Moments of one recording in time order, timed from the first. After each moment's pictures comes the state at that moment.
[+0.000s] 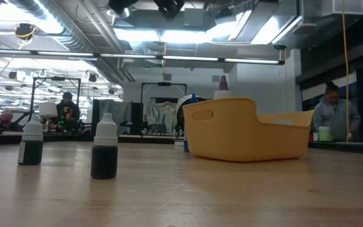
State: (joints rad) left arm 0.26 1.48 1.23 -0.13 1.11 -0.14; right arm 0.47 1.68 1.61 -0.44 0.26 -1.55
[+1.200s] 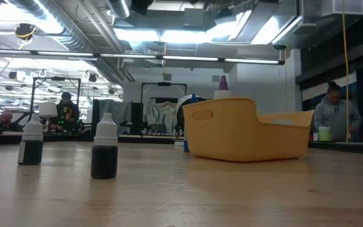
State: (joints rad) left arm 0.09 1.64 1.26 0.25 1.19 -0.34; right arm 0.47 1.68 1.61 -0.39 0.24 -1.52
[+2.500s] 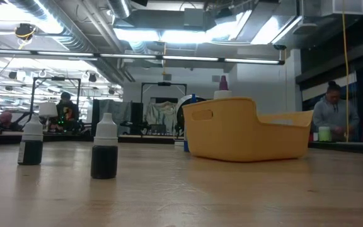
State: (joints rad) left arm 0.03 1.64 1.29 0.24 1.15 -0.27; right arm 0.46 1.68 1.61 -0.36 0.26 -1.52
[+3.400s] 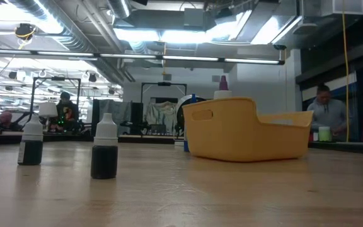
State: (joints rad) left arm 0.04 1.64 1.29 0.25 1.17 -0.30; right arm 0.50 1.67 1.61 -0.34 0.45 -1.49
